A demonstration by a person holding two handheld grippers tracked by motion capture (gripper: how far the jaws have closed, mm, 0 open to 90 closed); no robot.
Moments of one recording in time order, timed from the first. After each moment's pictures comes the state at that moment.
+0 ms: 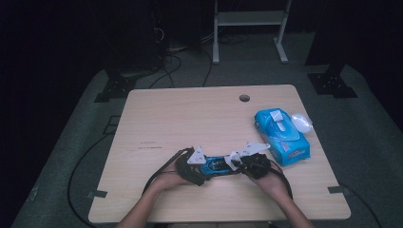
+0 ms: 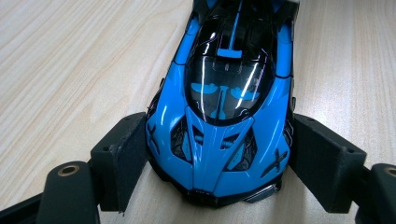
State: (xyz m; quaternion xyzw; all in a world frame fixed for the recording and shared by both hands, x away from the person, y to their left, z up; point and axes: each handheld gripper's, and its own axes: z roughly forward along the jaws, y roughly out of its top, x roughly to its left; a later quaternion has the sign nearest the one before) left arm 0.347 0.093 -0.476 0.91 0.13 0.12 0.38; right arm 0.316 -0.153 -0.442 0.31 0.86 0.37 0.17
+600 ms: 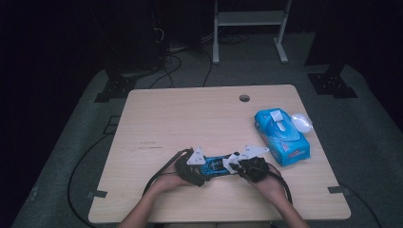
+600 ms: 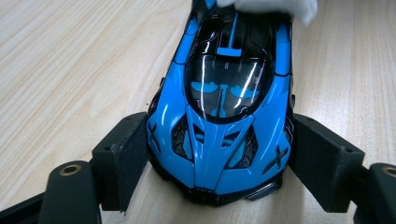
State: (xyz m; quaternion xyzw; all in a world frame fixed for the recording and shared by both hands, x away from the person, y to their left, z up) left arm 0.344 0.094 -0.477 0.91 0.14 0.12 0.38; right arm 0.313 -0.149 -0.450 0.31 0.86 0.38 0.16
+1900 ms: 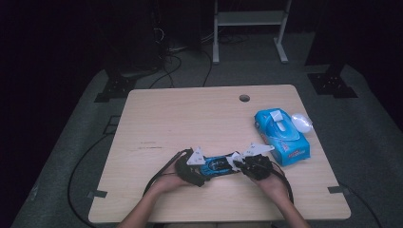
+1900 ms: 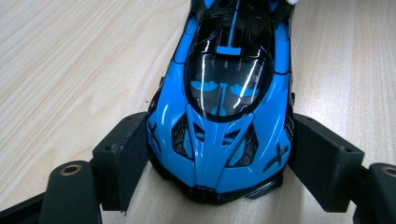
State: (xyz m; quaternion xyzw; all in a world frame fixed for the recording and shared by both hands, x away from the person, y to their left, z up) left arm 0.343 0.094 -0.477 0.91 0.14 0.12 0.38; right arm 0.317 -0.161 -0.451 0.35 0.84 0.38 0.16
